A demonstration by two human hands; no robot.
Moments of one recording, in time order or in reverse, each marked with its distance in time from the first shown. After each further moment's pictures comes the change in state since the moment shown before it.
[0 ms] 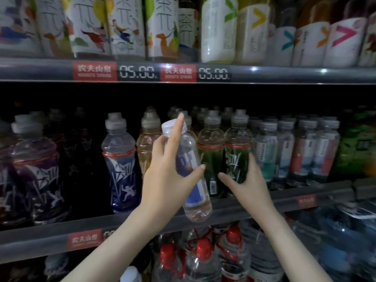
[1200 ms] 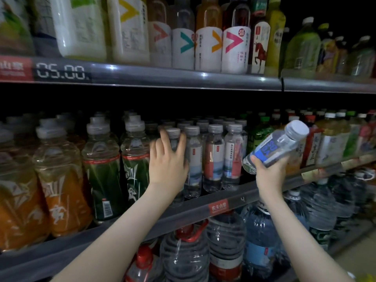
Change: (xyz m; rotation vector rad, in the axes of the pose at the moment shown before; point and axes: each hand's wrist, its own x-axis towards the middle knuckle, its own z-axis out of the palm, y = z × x) left_hand 0.075 0.048 0.242 0.757 -0.087 0.176; right_hand 0.092 0.147 -0.204 0.296 0.670 0.100
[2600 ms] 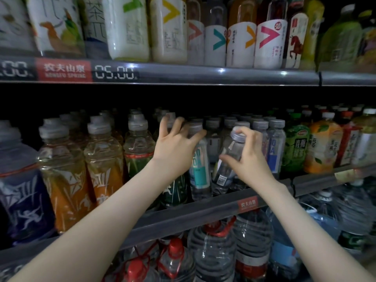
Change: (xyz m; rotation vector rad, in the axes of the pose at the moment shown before) left_hand 0.013 -0.067 -0.039 0.081 0.110 0.309; right_hand -0.060 -0.051 0.067 -0.418 -0.527 -0.675
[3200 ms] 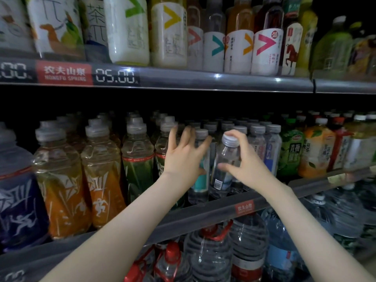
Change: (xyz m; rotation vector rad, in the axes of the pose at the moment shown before) left_hand 0.001 0.028 -0.007 -0.078 -0.321 -0.095; right_hand 0.002 -0.008 -0.017 0.107 -0.238 0.106
